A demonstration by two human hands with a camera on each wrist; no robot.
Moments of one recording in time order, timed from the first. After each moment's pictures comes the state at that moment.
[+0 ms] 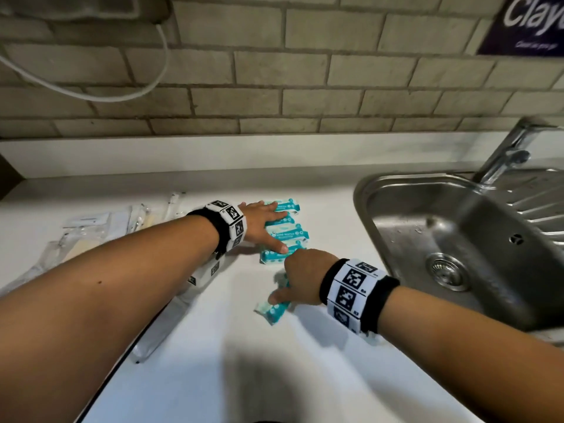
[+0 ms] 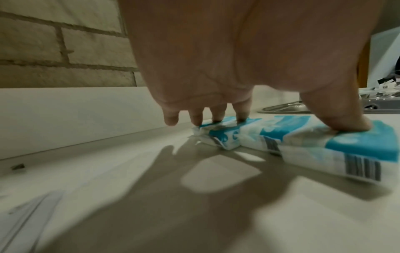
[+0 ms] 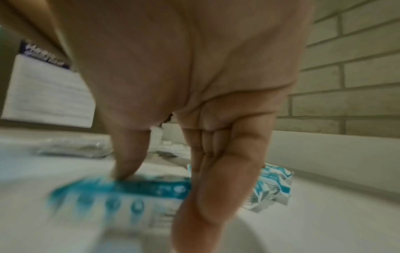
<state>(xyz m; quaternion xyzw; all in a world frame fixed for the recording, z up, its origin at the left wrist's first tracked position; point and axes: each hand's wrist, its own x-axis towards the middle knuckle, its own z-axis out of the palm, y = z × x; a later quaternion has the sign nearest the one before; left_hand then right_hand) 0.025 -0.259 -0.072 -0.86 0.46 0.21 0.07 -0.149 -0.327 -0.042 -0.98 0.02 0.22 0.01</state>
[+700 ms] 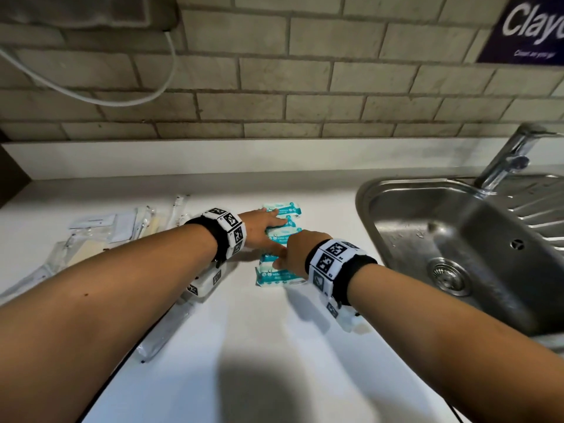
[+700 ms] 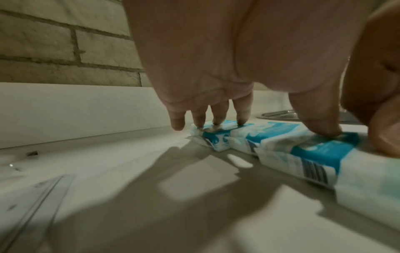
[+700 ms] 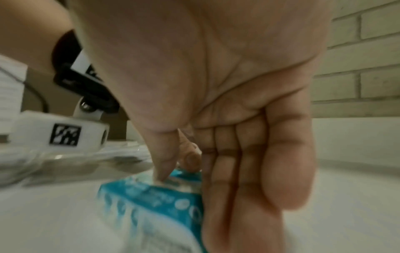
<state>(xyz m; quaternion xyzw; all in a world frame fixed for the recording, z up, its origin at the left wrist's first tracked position) 0.019 -0.249 -0.072 -0.86 0.45 0.23 -0.02 -0.109 -0.336 -0.043 -0.96 0.15 0.21 0.02</state>
